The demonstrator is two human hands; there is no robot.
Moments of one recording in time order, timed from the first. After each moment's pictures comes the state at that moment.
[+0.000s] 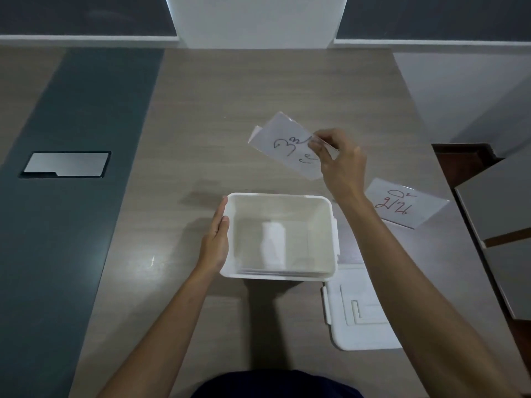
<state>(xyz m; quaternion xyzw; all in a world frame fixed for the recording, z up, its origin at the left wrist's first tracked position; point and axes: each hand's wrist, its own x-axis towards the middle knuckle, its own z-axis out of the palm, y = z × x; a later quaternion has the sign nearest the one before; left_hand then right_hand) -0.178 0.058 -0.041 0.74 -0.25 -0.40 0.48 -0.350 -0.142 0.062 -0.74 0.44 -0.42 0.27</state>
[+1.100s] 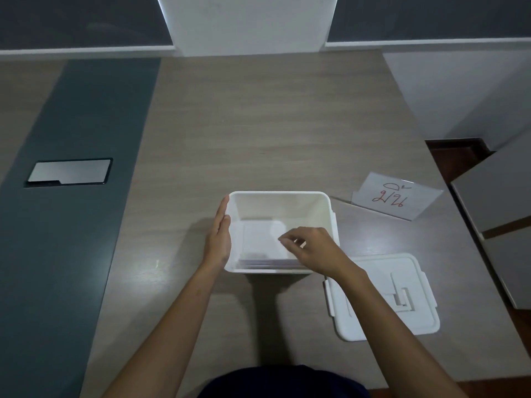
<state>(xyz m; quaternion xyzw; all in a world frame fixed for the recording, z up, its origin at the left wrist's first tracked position) -0.178 0.057 -0.045 0.71 -0.25 -0.41 0.52 -0.392 -0.021 -0.010 -0.82 0.40 -0.08 0.40</state>
